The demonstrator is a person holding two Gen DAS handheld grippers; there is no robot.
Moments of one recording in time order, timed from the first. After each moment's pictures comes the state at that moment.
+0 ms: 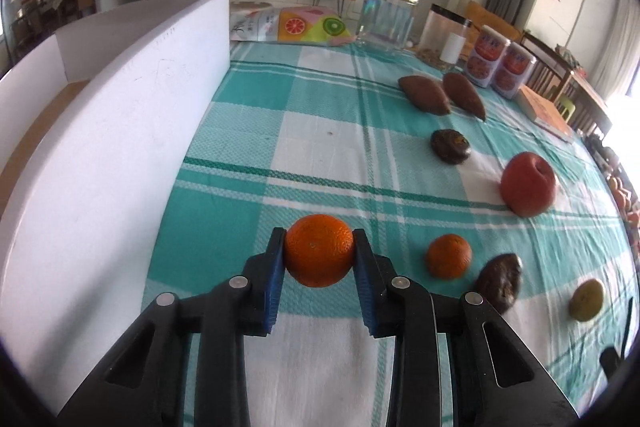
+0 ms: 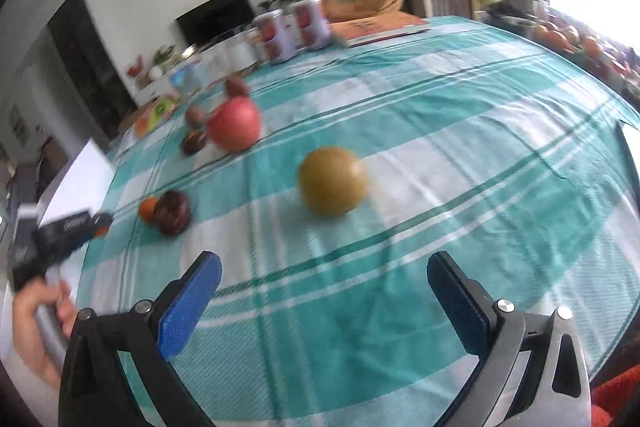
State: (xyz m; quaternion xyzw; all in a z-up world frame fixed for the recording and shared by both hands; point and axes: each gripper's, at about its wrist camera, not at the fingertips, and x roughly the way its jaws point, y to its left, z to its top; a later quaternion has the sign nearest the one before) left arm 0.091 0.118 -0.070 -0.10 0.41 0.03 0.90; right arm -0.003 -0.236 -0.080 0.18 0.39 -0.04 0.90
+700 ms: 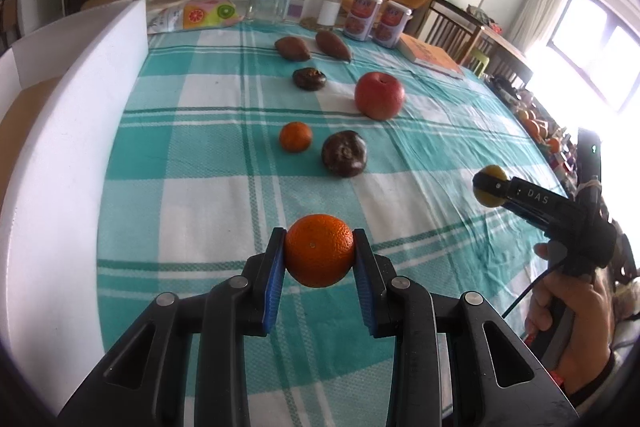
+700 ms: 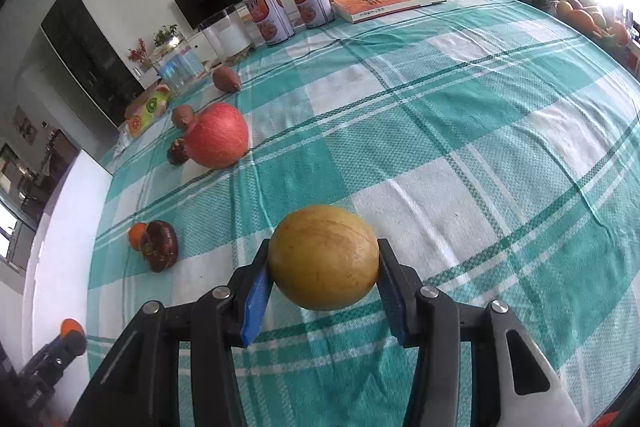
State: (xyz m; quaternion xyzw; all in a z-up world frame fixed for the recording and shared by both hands) left arm -0.009 0.070 -0.035 -0.08 0.43 -0.13 0.89; right arm 0.037 -0.244 -0.071 0.20 0.43 0.02 0.88
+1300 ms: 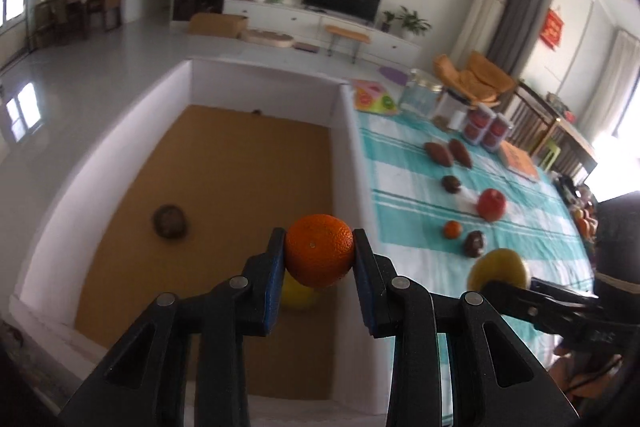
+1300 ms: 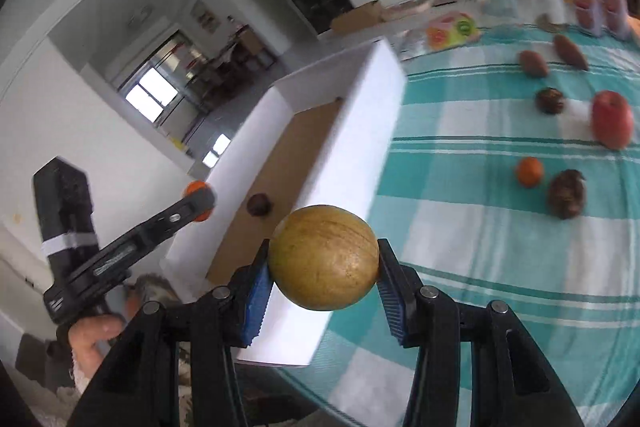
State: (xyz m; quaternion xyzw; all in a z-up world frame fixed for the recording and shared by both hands) left arm -0.067 0.273 0.036 -0.15 0.37 0.07 0.92; right arm -0.012 0.050 0.020 0.10 0.44 0.43 0.78
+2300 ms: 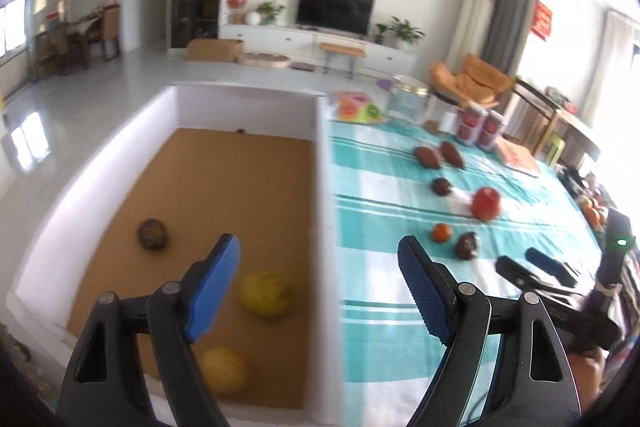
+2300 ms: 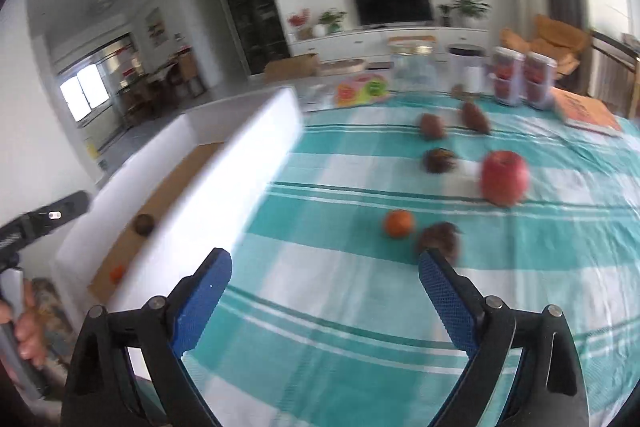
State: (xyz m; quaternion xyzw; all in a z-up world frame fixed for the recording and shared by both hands) left arm -0.063 0.198 0.040 -0.10 0.33 0.03 0.94; right arm 0.019 -0.070 -0.046 0.03 0.36 0.16 0.92
